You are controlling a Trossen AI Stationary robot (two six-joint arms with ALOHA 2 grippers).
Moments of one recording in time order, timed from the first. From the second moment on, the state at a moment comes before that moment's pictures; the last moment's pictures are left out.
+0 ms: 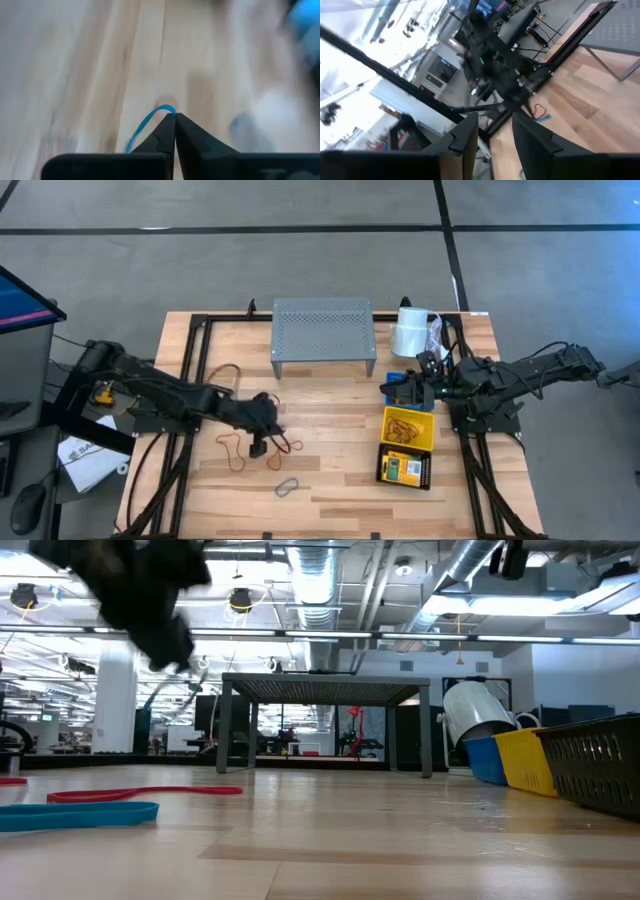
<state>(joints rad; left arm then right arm) -0.28 1.22 0.64 -0.18 -0.13 -0.39 0.24 0.79 0.65 0.11 0.22 0.93</state>
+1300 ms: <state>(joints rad) -0.28 1.15 0.67 0.79 -0.12 -0.74 0.25 1.49 1.13 0.32 0.18 0.57</state>
